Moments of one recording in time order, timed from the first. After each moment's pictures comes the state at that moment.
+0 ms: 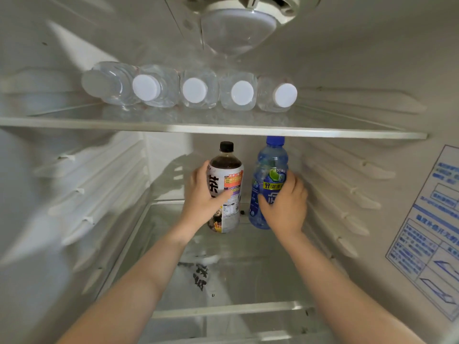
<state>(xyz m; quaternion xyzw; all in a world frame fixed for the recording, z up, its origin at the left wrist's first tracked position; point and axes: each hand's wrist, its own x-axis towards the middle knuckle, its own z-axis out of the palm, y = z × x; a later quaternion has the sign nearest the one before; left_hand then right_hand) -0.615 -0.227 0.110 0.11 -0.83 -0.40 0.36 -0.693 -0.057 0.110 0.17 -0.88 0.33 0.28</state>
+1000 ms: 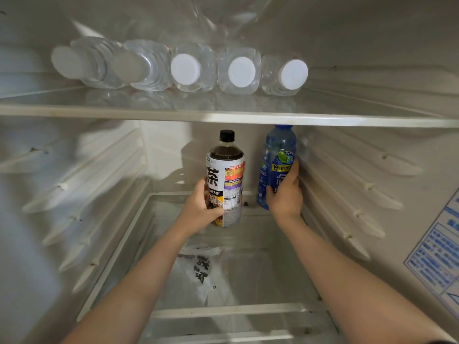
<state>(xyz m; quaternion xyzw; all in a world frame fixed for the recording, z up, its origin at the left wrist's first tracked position) -0.609 -0.239 0.073 0.11 -0.84 -0.48 0.23 -0.738 -0.075 0.091 0.16 -0.86 0.44 0.18</state>
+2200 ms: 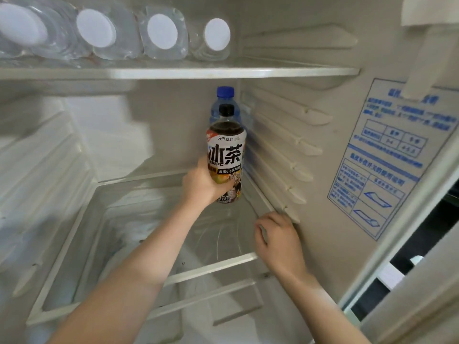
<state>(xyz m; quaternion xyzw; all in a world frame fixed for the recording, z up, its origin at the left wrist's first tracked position) -0.650 -0.140 0.087 0.11 -0.90 -0.32 0.26 -0.611 0.050 0.029 0.22 -0.91 0.28 0.20</state>
